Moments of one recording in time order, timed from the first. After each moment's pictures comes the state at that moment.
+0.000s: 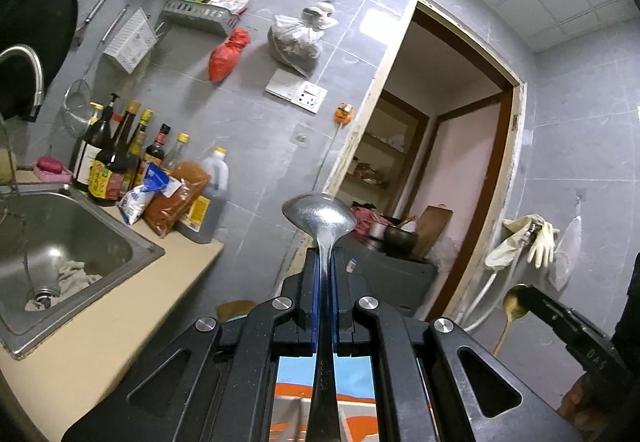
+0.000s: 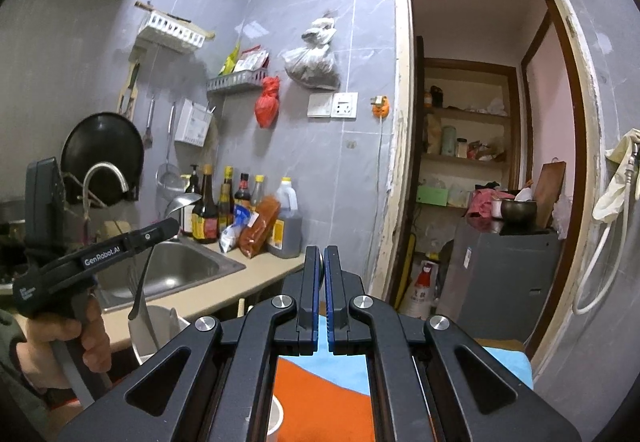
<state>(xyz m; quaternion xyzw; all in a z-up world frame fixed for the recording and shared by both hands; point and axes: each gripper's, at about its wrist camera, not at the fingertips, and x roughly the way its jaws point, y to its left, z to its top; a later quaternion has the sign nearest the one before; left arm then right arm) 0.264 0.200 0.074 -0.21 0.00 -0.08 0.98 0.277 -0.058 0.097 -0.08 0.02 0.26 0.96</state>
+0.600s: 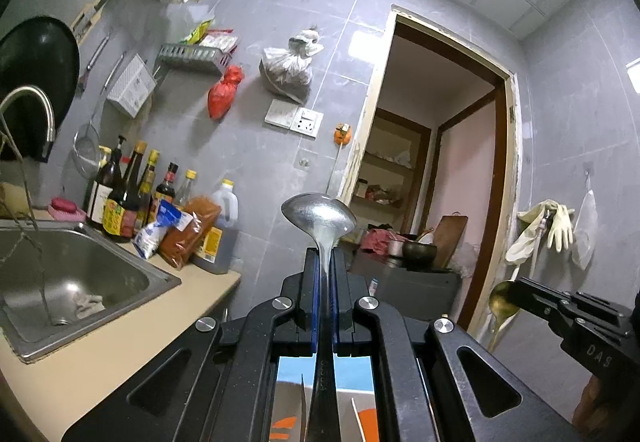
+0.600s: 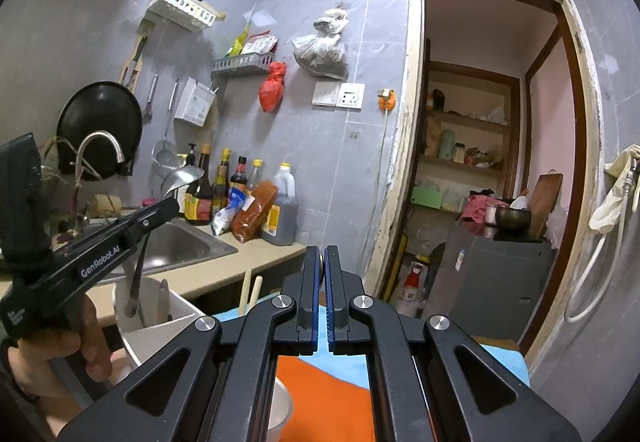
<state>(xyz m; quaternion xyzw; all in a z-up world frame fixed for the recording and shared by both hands) 0.249 0.168 0.047 -0.14 -0.06 -0.04 0.99 0.278 -0.039 0.069 -0.12 0.02 0.24 0.96</state>
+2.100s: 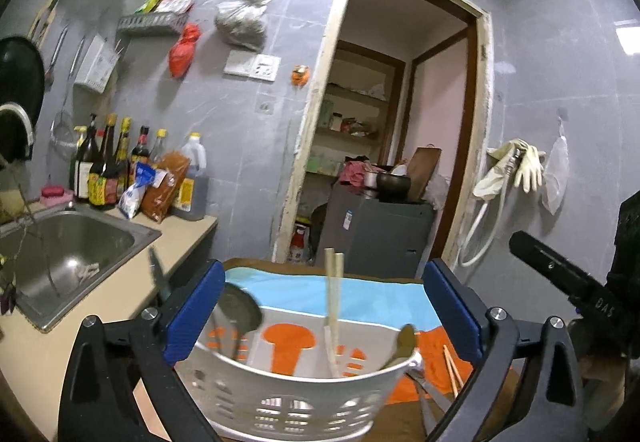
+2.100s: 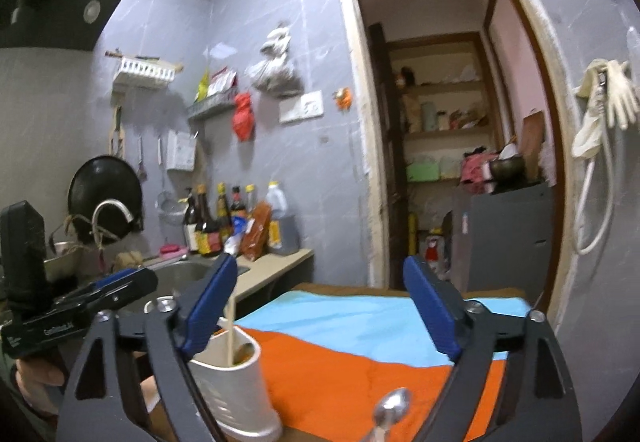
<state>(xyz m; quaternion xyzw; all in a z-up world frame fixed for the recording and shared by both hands) 0.205 0.096 0.072 -0.10 0.07 -0.09 0.99 0.249 -0.151 0.089 0.02 0.04 0.25 0.97</state>
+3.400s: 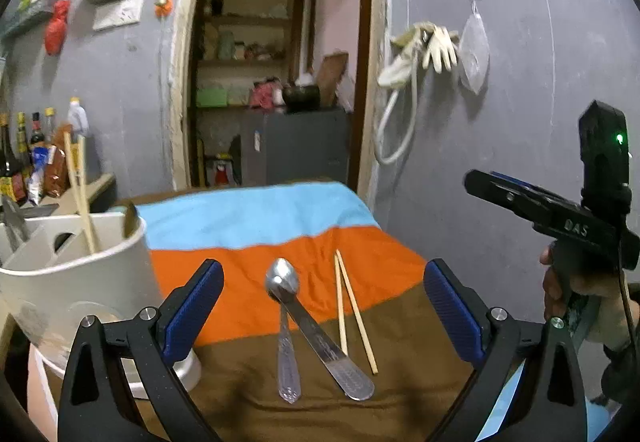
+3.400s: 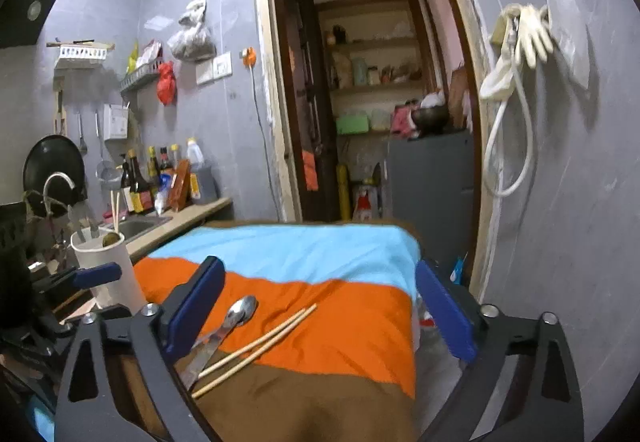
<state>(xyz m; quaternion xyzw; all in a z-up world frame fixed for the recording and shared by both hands) 0.228 -0.074 0.009 0.01 0.20 -0.23 0.95 0.259 -0.295 0.028 0.03 0.15 0.17 0.97</state>
